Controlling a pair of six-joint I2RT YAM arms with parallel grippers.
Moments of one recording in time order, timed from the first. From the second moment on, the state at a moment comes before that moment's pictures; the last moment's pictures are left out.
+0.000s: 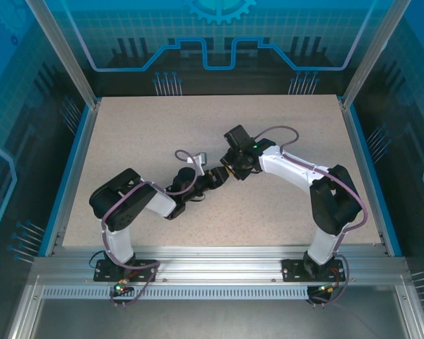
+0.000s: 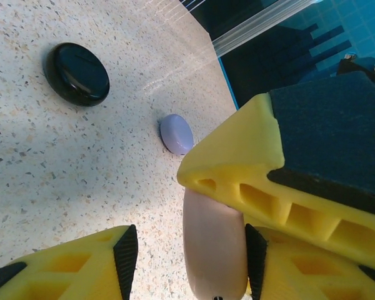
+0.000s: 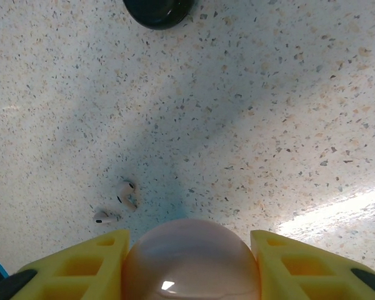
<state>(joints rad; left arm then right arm) -0.65 1.86 0.58 1.07 0.15 -0.99 0.63 1.76 1.31 -0.63 -0.02 1.40</state>
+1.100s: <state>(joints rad) -0.67 1.88 0.61 1.01 0.09 -1.06 0.57 1.72 1.31 -0.61 -0.03 1.35</state>
